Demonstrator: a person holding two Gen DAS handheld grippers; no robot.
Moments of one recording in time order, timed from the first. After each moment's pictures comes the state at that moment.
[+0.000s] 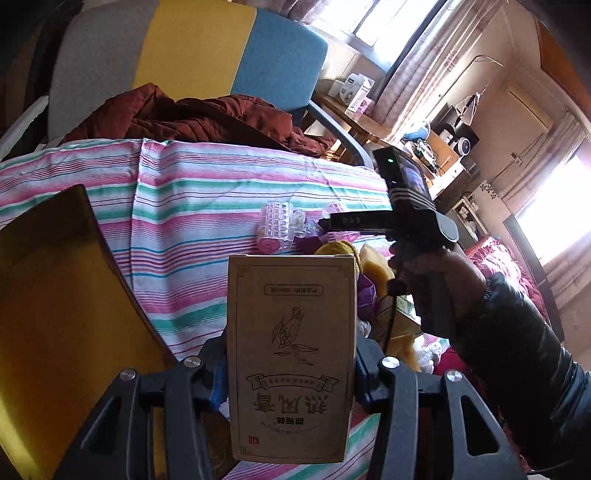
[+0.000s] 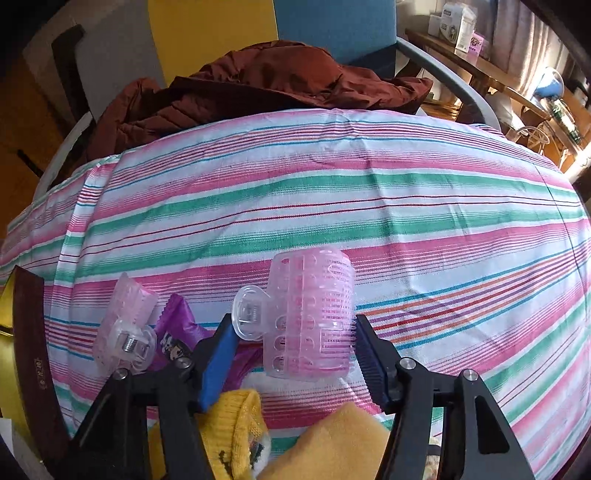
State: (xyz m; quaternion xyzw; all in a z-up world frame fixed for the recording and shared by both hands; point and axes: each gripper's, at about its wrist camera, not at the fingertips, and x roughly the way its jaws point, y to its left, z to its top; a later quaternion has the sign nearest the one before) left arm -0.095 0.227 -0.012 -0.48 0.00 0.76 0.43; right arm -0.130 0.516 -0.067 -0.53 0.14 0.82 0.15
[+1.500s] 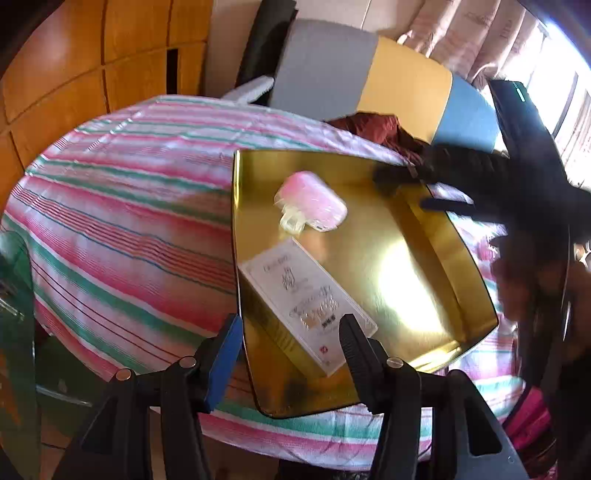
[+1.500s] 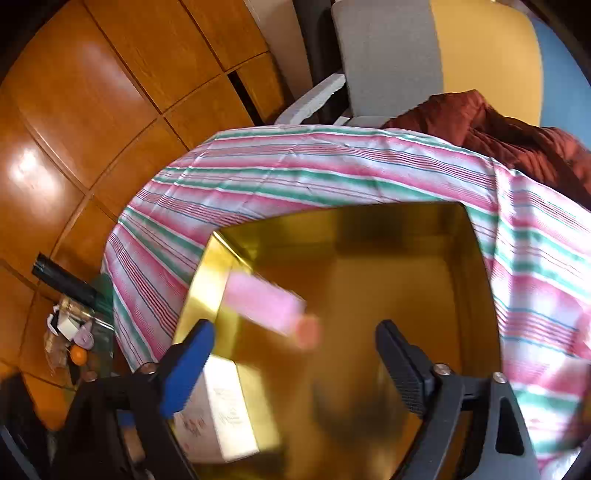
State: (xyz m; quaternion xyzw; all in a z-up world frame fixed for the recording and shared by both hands) left arm -0.058 -0.044 -0.036 -0.47 -0.05 0.87 0.11; right arm -0.153 0.129 -0.012 -0.48 0.09 0.85 -0.17
